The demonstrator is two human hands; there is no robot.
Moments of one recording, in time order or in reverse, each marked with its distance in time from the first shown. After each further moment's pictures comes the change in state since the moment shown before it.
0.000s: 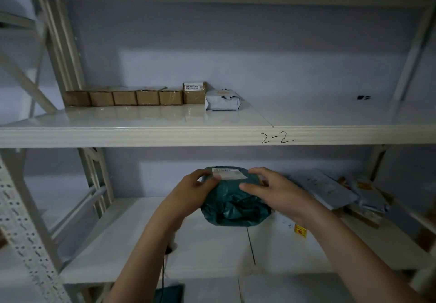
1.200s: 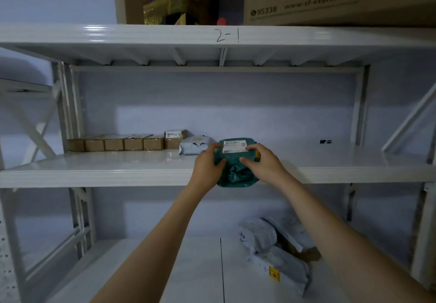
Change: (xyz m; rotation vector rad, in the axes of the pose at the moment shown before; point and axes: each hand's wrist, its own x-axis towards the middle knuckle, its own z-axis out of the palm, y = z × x) left_hand 0.054 0.153 0.105 0.291 0.339 0.495; right_hand 0.028 -0.058 -0.158 -0.285 0.374 -0.360
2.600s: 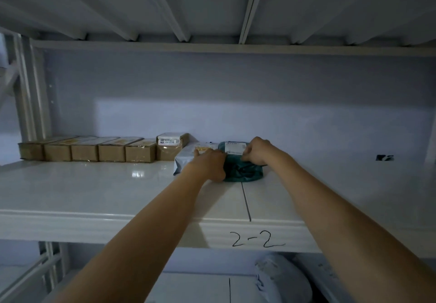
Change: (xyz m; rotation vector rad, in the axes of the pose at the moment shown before) left_hand 0.239 -0.149 0.061 0.815 -0.515 -0.034; right_hand 0.276 0.056 0.099 -0.483 -0.266 0.167
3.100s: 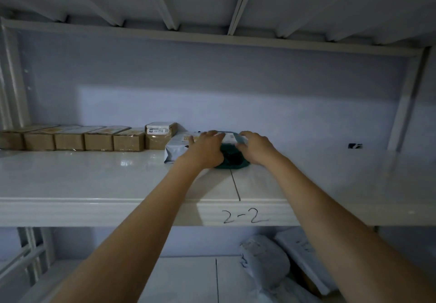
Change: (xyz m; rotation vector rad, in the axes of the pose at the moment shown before) left_hand -0.037 0.021 -0.015 -0.163 0.184 0.057; right_hand -0.056 0.016 0.005 0.096 0.183 -0.090
